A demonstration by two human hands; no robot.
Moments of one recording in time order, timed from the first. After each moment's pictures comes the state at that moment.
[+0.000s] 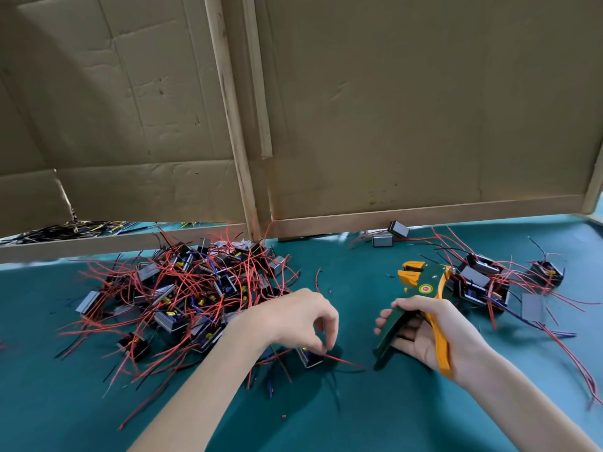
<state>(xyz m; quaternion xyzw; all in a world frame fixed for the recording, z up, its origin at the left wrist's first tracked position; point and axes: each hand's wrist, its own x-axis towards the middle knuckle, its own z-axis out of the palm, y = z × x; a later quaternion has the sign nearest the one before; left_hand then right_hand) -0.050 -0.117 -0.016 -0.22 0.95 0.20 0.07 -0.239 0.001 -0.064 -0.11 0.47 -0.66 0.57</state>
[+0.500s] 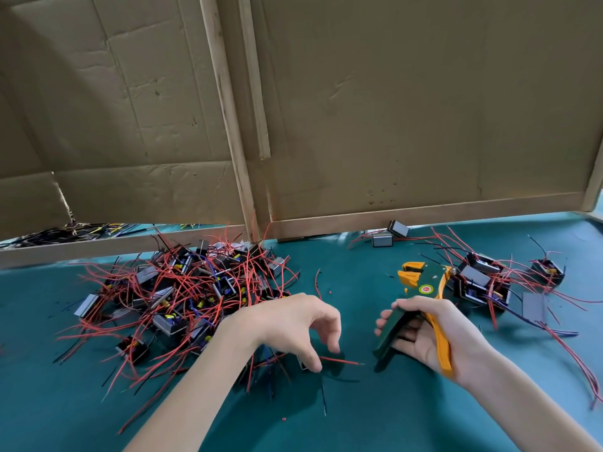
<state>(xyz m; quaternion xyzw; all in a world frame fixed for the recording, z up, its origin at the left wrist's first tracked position) -0.043 -0.122 -0.013 -0.20 0.93 0.29 0.10 -0.238 0.001 -0.064 -0.11 0.46 -0.66 0.58</state>
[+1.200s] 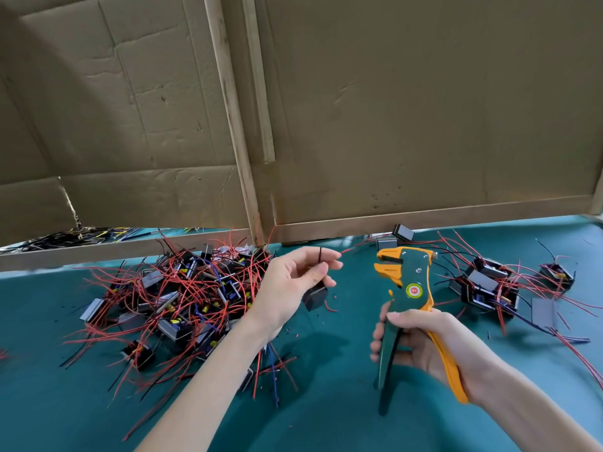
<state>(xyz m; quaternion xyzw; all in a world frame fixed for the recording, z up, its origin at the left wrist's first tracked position) -0.051 -0.128 -0.020 -0.21 0.71 0.55 -0.39 -0.228 0.002 -0.063 -0.28 0.44 -0.60 0.60</state>
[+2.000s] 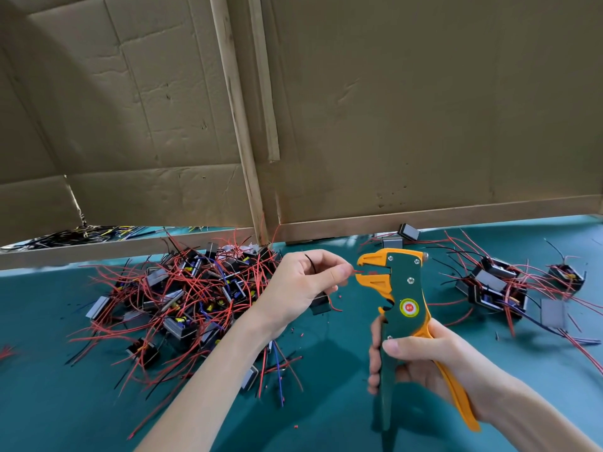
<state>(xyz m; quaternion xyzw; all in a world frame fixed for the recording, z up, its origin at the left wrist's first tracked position) -0.048 -0.114 0.000 -0.23 0.74 0.54 -0.33 -0.212 0.012 -0.057 -0.43 0.38 -0.53 0.62</state>
